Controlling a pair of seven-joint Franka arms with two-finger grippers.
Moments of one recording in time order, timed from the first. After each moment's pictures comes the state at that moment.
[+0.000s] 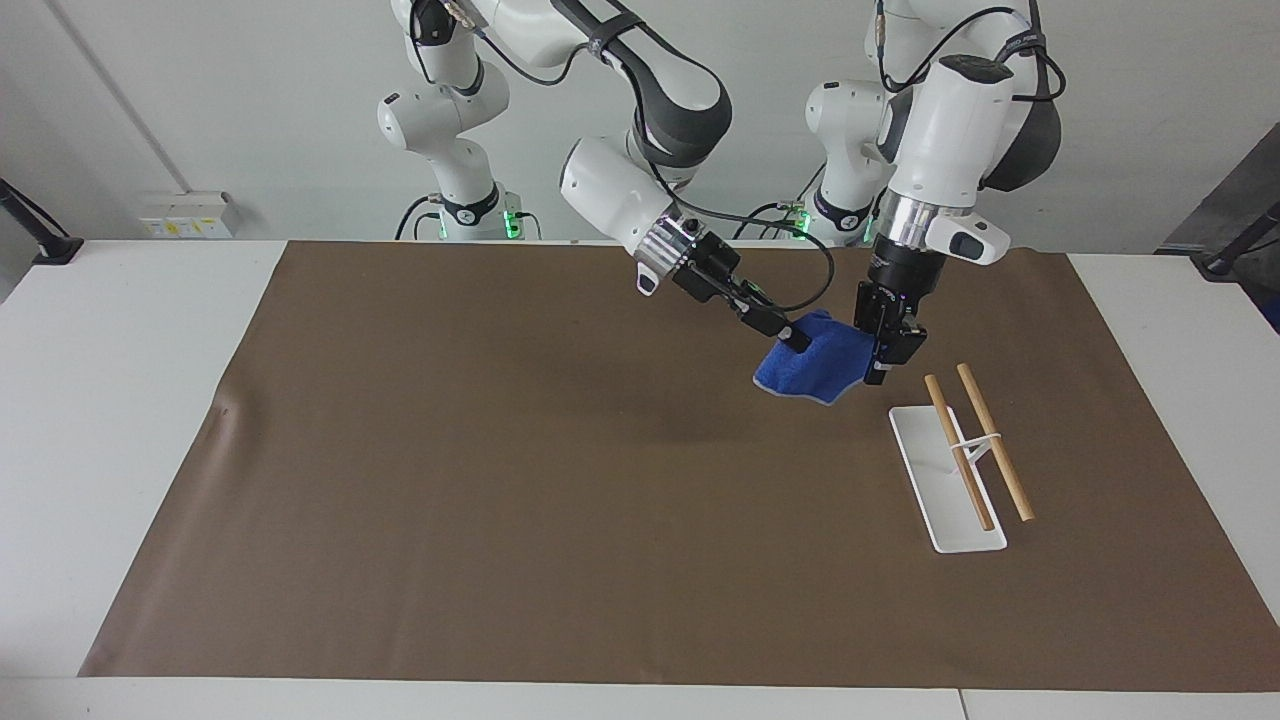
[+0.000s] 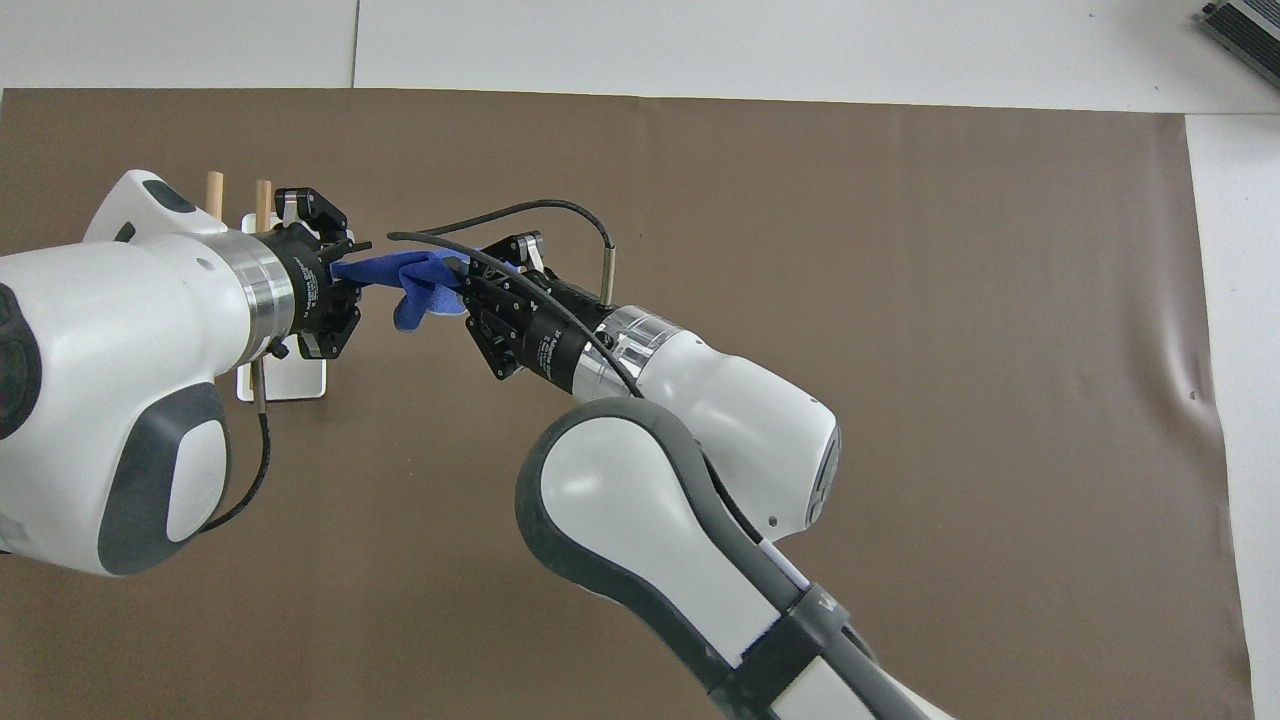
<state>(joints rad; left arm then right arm) -0.18 -0.06 -0.15 -1.99 -0.02 2.37 -1.84 0.66 0.33 0.10 -1.66 1.57 2.92 0.70</state>
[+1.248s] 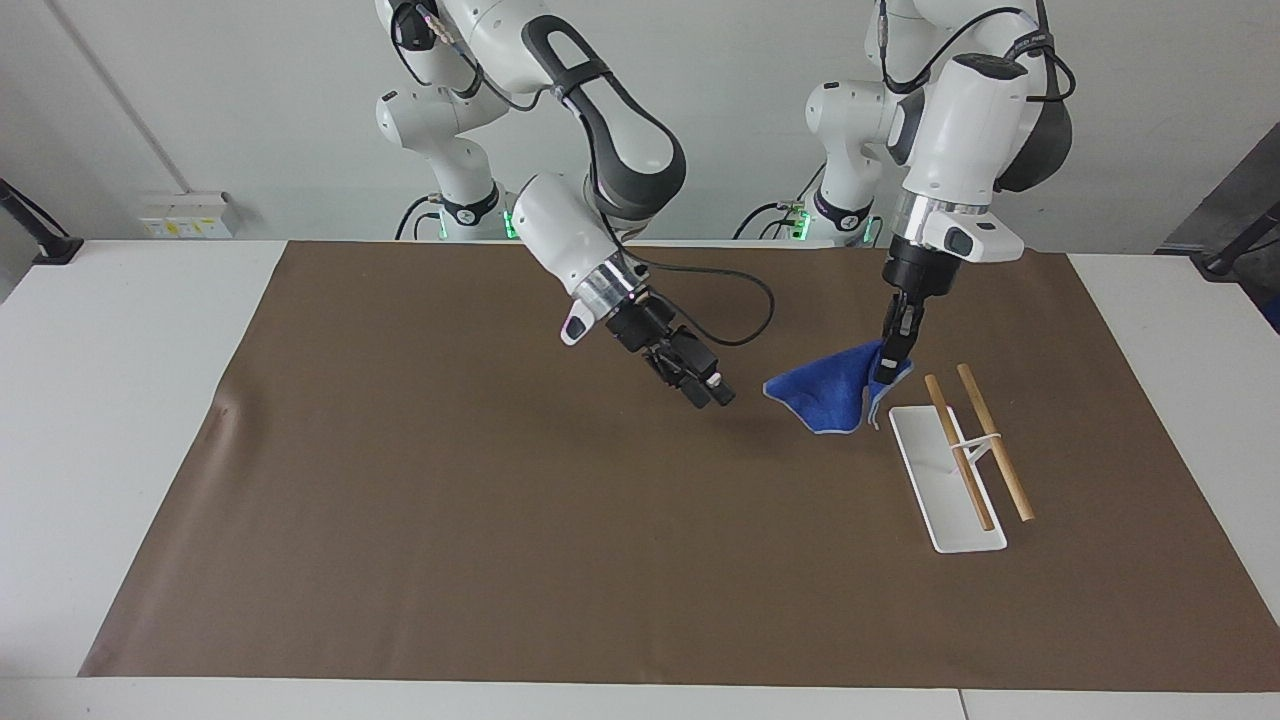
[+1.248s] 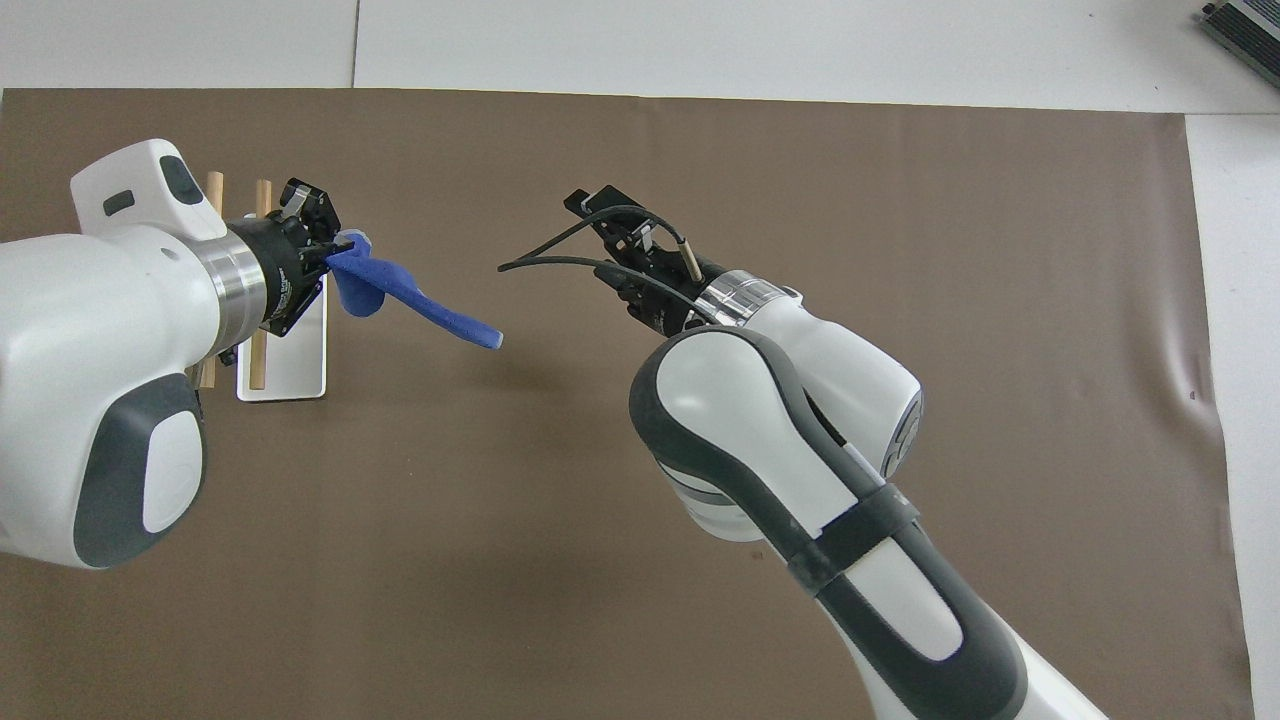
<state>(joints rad) -0.17 -0.06 -0.12 -1.99 -0.02 2.41 -1.31 0.51 0.34 0.09 -1.76 1.55 2.97 -0.04</state>
